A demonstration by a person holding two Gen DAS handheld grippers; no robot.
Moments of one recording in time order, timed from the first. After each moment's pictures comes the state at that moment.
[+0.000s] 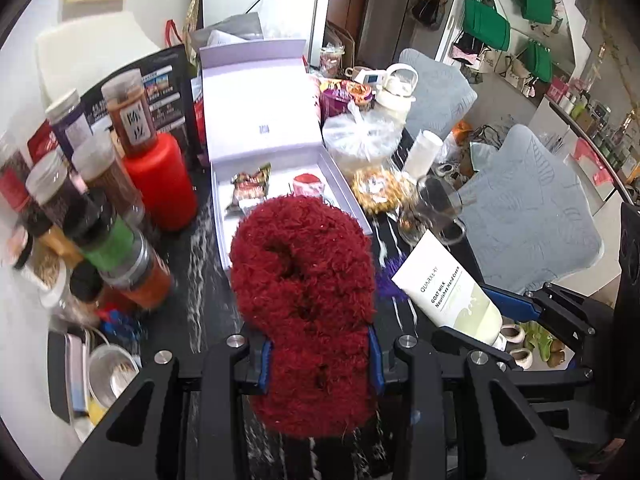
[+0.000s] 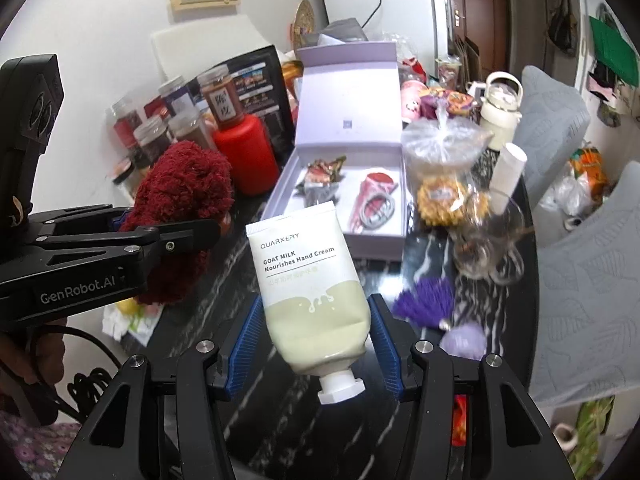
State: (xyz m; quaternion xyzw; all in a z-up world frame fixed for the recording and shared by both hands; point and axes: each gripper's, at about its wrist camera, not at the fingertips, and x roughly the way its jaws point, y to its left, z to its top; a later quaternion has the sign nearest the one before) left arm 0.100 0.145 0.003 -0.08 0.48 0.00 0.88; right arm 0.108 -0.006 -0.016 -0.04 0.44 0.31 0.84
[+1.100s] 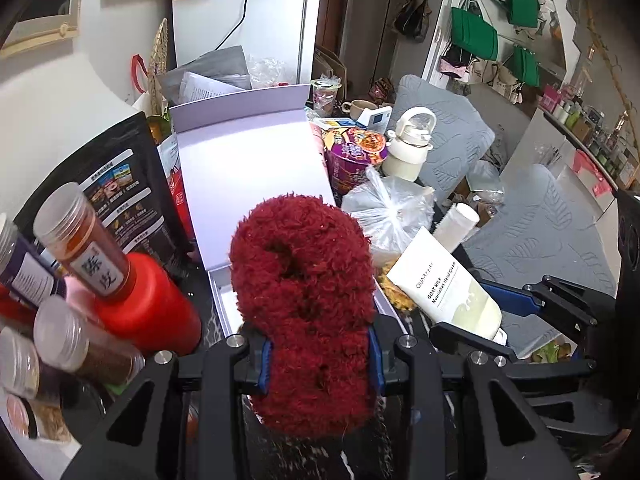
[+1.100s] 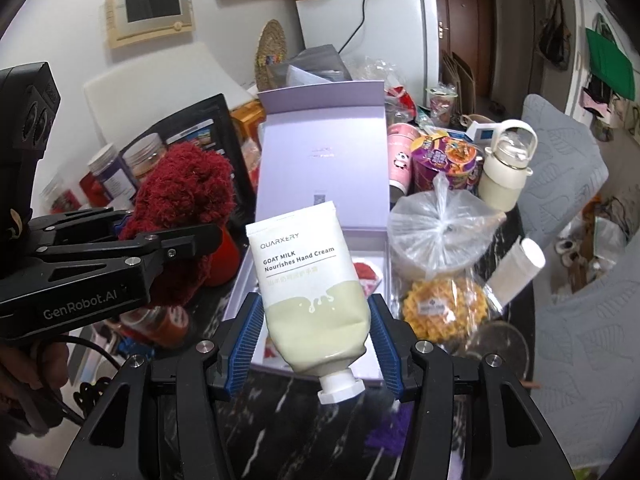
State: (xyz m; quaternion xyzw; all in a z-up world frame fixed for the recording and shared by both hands) left arm 0.256 0.212 0.017 -0.05 0.44 -0.04 0.89; right arm 0.265 0.052 0.002 -0.04 0.43 0.27 0.86
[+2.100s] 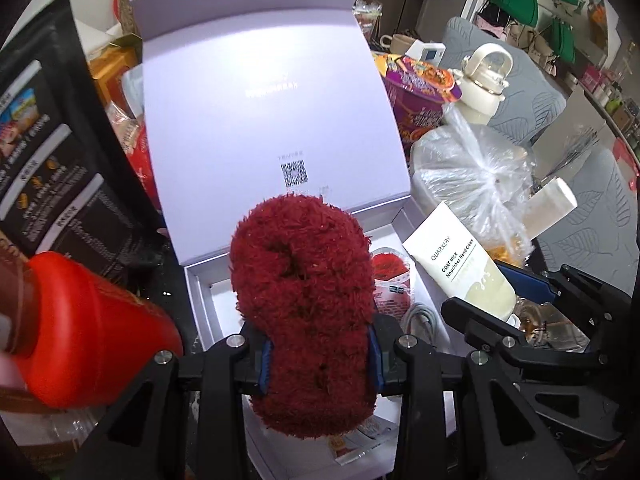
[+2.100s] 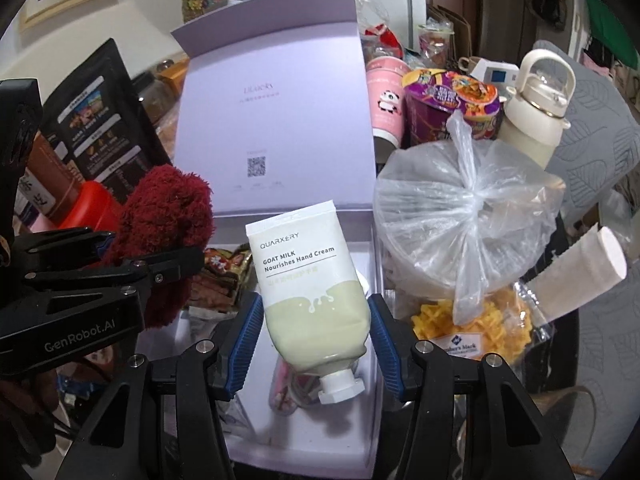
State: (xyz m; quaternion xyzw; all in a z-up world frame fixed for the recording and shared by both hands) left arm 0.359 0.239 -0.109 -0.06 0.53 -0.02 0.85; right arm 0.372 0.080 -0.114 -0.03 0.49 0.23 0.84
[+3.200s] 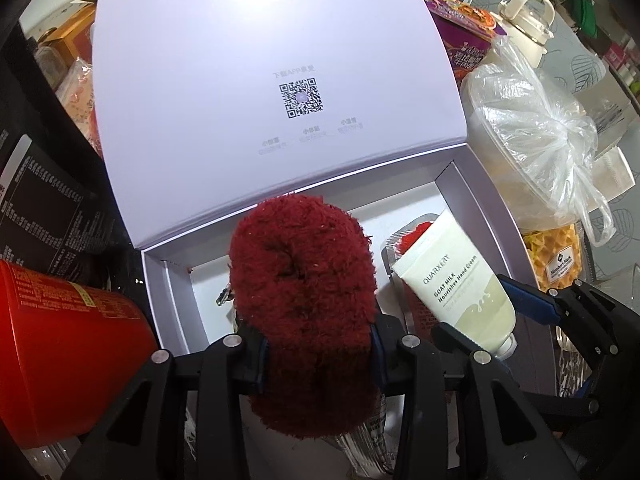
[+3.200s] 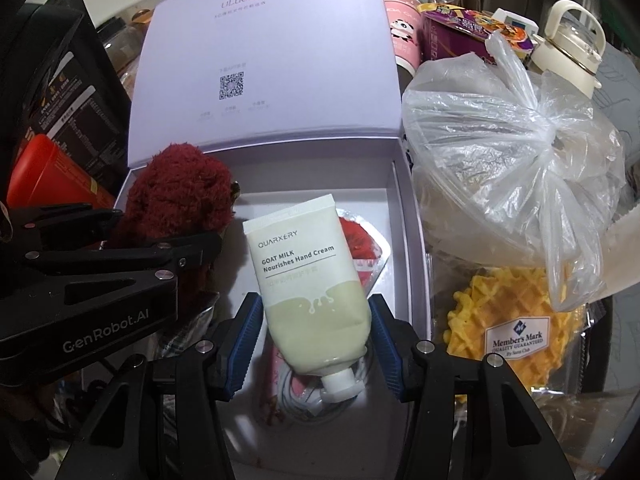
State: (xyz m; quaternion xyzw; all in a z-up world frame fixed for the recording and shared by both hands) left arm 0.393 0.239 -0.183 -0.04 0.59 -0.01 0.80; right arm 0.385 0.110 -0.181 -0.05 0.54 0.22 0.81
